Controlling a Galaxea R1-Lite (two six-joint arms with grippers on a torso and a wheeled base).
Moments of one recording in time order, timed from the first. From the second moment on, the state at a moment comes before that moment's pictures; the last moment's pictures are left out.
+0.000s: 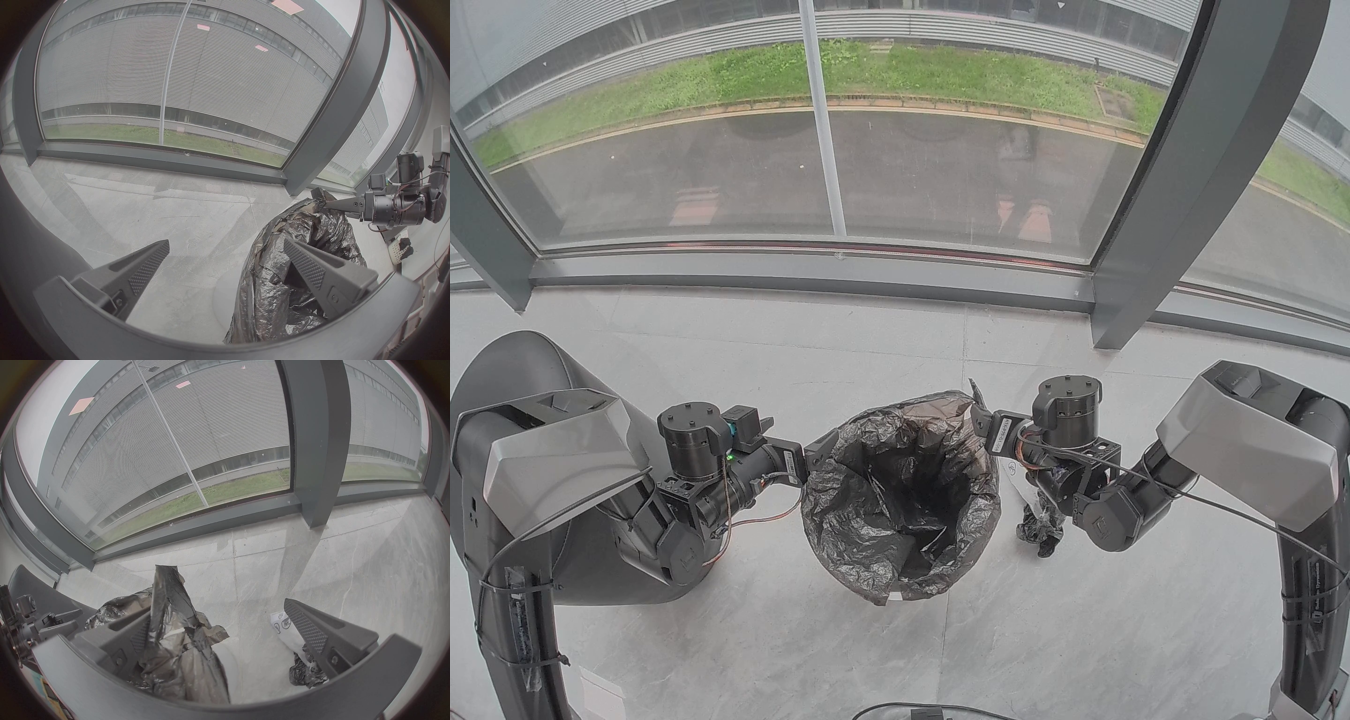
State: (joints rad) left arm -0.30 2.31 -0.82 -1.31 -0.13 -0.10; right arm 0.50 2.36 -1.11 -0.97 -0.34 0.43
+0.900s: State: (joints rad) left arm -0.30 2.30 -0.80 -1.33 -0.13 -0.12; right arm 0.61 2.26 -1.10 -0.80 -0.19 0.47
